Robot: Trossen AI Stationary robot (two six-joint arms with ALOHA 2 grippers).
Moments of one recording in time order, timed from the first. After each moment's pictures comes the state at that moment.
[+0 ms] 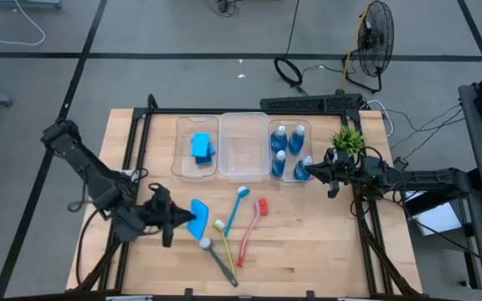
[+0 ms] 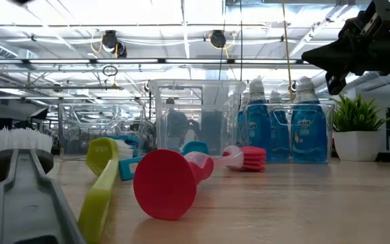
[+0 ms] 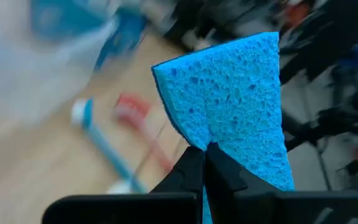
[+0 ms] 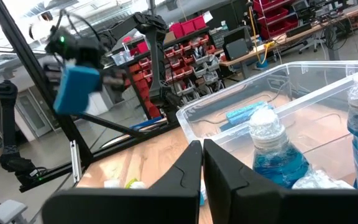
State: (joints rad) left arm -0.78 1.11 0.86 -0.29 -0.78 -1.00; right arm -0.06 0.26 0.03 0.30 0.05 0.40
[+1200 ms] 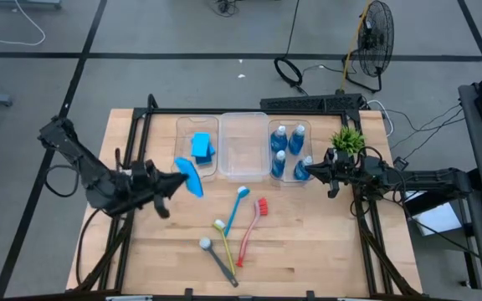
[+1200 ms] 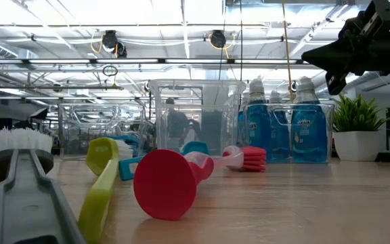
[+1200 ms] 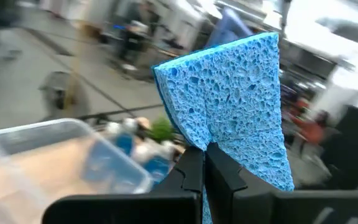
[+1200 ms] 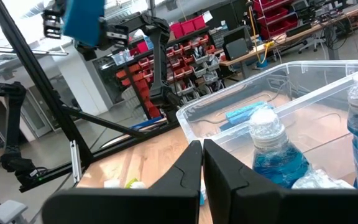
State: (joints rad) left arm -0.72 1.00 0.86 0.22 -1.17 -0.43; right arm -0.06 0.26 0.03 0.30 0.05 0.40
